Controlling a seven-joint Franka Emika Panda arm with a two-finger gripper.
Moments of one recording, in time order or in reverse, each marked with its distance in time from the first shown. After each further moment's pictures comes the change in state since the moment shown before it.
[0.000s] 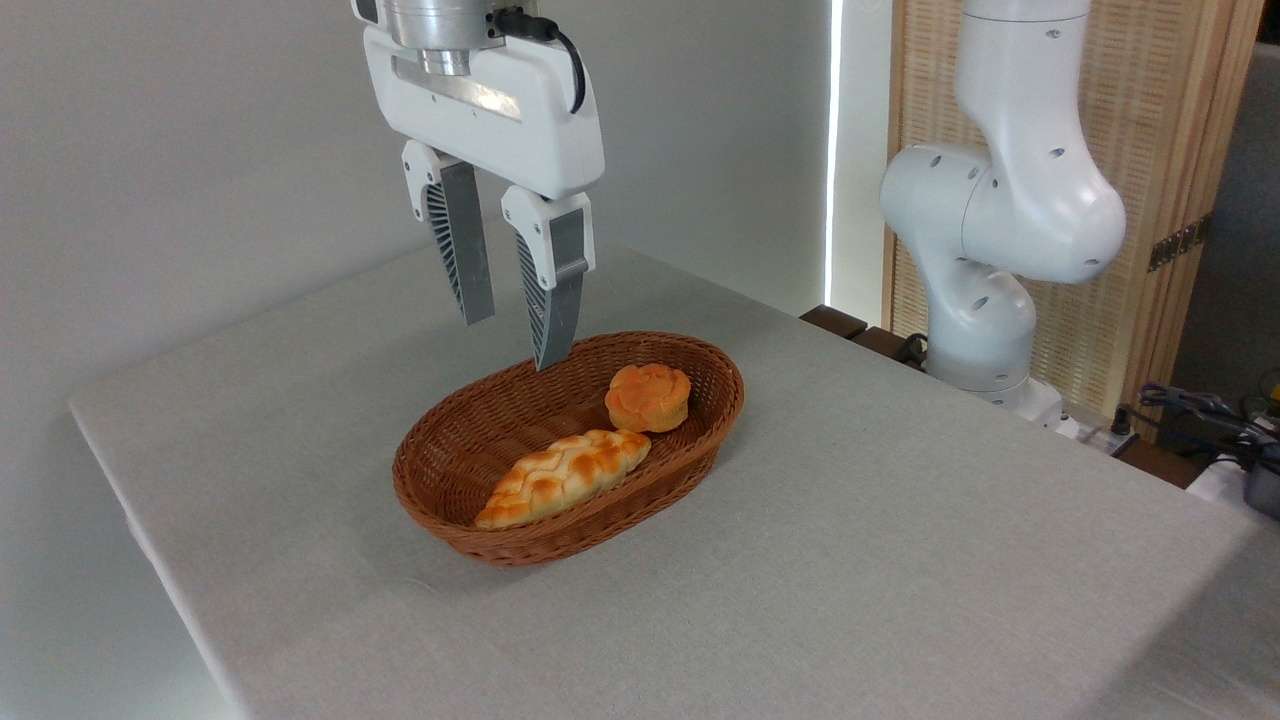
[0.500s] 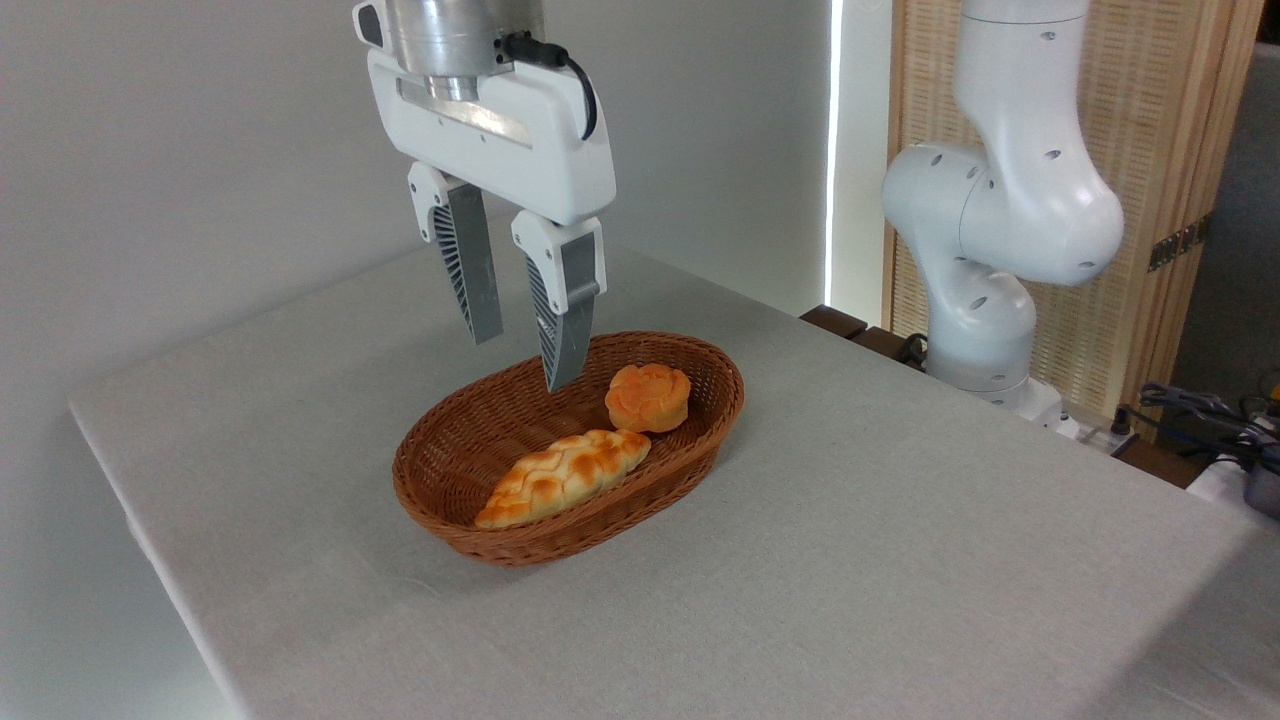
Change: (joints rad) arm -0.045 0.021 0.067 0.000 0.000 -0.001 0.014
